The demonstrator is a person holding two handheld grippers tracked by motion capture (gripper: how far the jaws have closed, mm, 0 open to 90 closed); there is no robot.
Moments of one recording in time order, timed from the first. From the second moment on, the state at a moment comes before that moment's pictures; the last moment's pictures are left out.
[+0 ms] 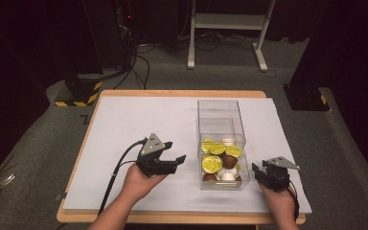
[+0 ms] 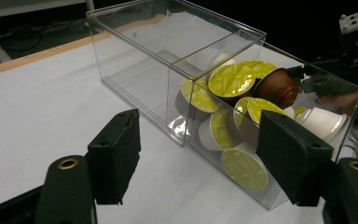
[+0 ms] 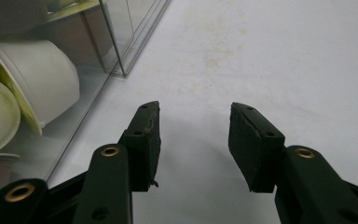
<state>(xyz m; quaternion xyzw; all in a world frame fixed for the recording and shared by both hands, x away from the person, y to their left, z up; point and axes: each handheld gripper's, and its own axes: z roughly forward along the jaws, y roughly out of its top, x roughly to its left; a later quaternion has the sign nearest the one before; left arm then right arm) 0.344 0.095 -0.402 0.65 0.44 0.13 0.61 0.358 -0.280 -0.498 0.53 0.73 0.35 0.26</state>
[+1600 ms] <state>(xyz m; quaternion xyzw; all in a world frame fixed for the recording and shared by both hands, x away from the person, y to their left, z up) 0.346 -0.009 -0.424 0.75 0.36 0.10 0.55 0.360 -0.281 -0.499 0.54 0.72 0.35 0.24</state>
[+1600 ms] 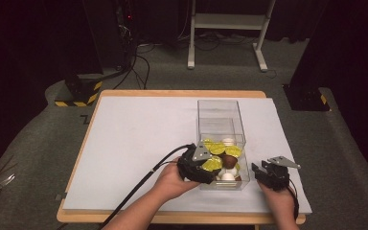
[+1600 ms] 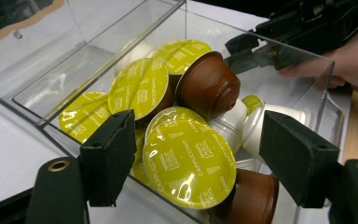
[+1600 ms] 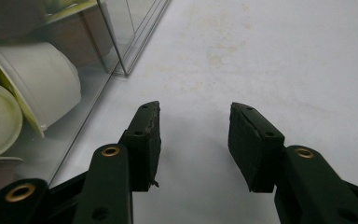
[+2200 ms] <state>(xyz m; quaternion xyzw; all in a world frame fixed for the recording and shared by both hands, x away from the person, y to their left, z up) 0.347 -0.022 -0.439 0.78 0.34 0.14 0.52 0.360 -0.284 -0.499 0.55 0.72 0.36 0.23</state>
